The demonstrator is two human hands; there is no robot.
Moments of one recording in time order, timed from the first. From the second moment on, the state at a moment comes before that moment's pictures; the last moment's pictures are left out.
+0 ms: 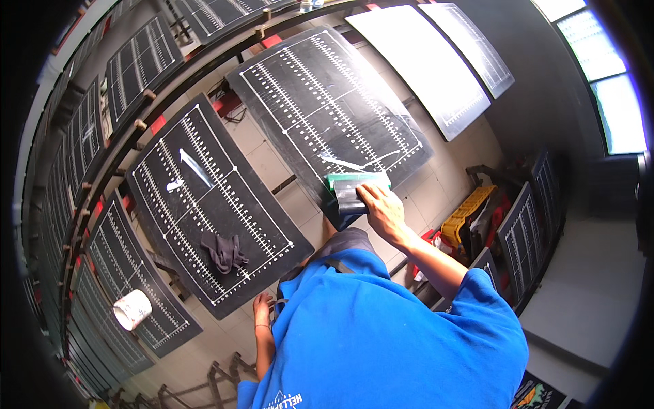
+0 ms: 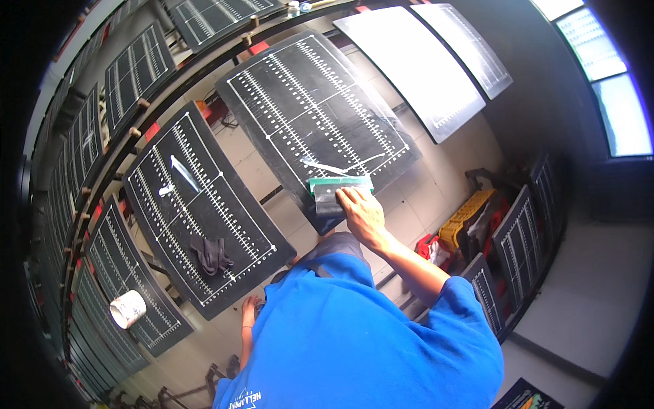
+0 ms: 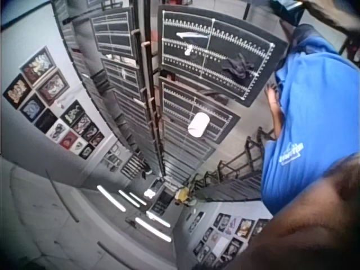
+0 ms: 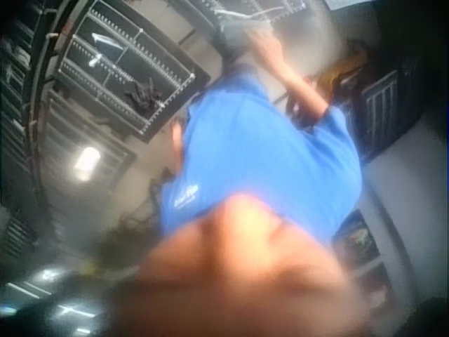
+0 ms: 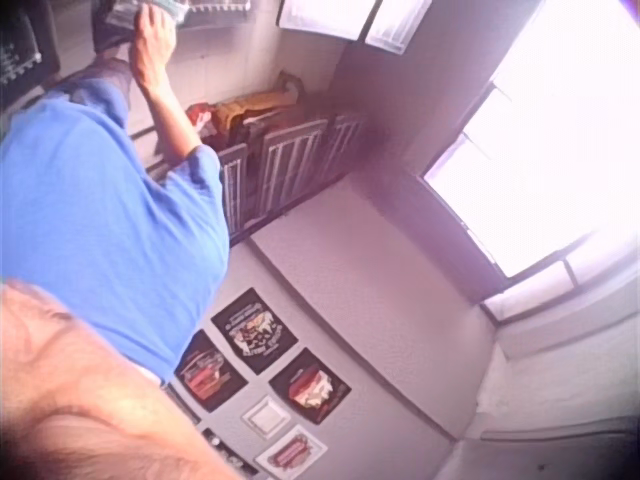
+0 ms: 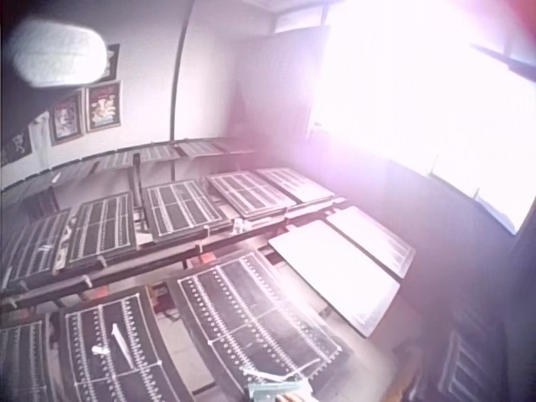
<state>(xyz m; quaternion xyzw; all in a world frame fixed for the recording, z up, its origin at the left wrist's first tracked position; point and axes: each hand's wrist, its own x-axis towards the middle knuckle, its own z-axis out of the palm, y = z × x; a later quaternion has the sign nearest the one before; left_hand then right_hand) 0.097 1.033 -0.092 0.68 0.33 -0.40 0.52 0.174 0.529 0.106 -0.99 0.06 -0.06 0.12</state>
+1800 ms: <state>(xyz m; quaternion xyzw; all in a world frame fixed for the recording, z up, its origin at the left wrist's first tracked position) -0.096 0.881 0.125 0.67 0.35 -0.42 0.50 0.243 0.419 0.126 -0.97 -0.20 0.04 0.15</state>
